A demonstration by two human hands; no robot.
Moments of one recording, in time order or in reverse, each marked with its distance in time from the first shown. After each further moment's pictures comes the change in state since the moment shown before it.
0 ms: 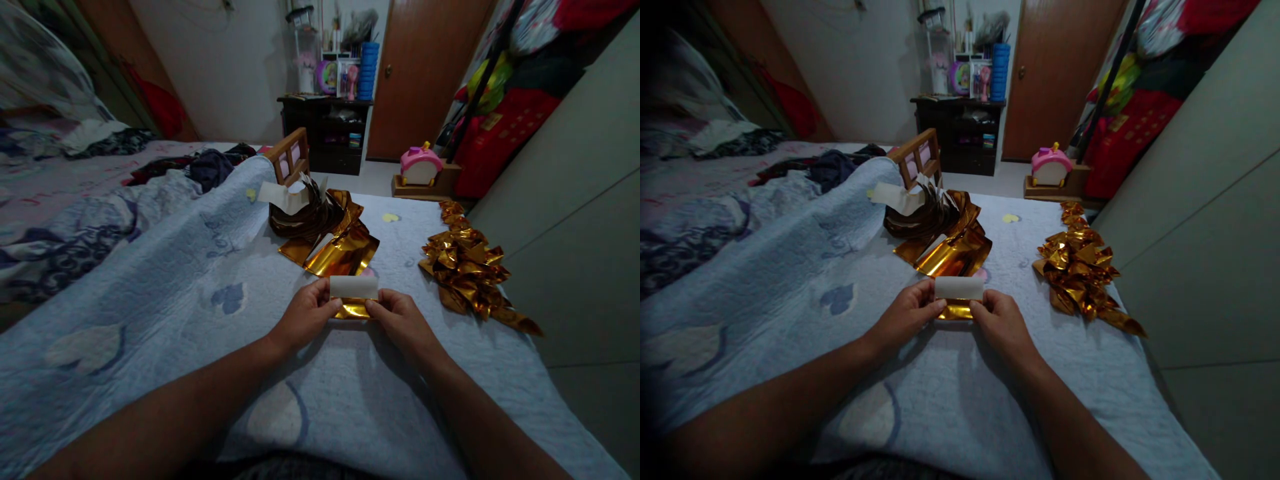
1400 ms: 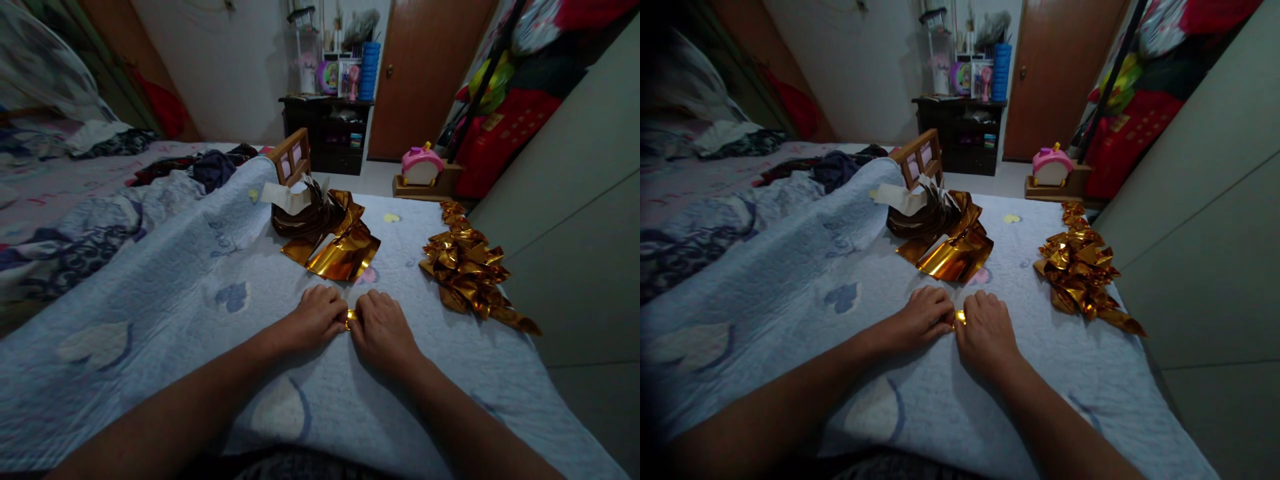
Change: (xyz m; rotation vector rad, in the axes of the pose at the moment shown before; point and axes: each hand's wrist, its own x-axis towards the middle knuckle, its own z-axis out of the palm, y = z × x) left_hand 0.003 -0.004 -0.015 1.173 -0.378 0.262; right_hand -0.012 0.005 0.027 -1.019 0.032 -0.404
